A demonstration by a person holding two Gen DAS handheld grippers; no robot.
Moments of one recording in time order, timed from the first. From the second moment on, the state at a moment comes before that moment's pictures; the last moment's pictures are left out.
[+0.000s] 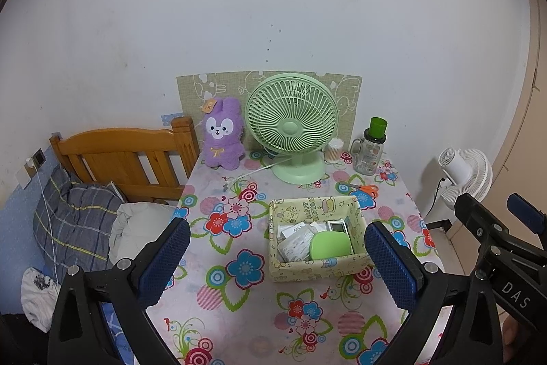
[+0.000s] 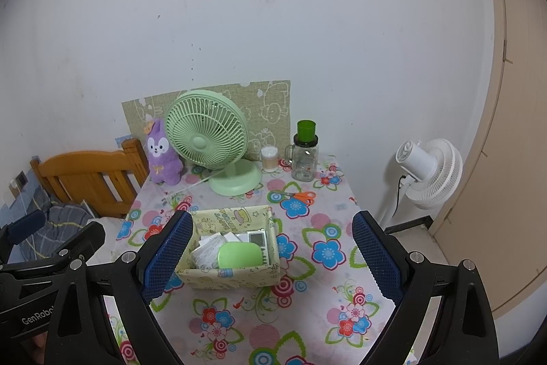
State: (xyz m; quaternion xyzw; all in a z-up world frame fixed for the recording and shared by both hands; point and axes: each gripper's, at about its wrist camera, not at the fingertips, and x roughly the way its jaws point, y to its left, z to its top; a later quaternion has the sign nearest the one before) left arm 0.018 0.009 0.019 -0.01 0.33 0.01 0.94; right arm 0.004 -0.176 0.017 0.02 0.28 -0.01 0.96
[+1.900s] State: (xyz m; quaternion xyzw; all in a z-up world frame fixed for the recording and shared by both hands) left arm 0.014 0.010 0.027 -0.01 0.31 0.02 0.95; right arm 0.003 -0.173 0.025 0.00 0.26 0.00 0.97
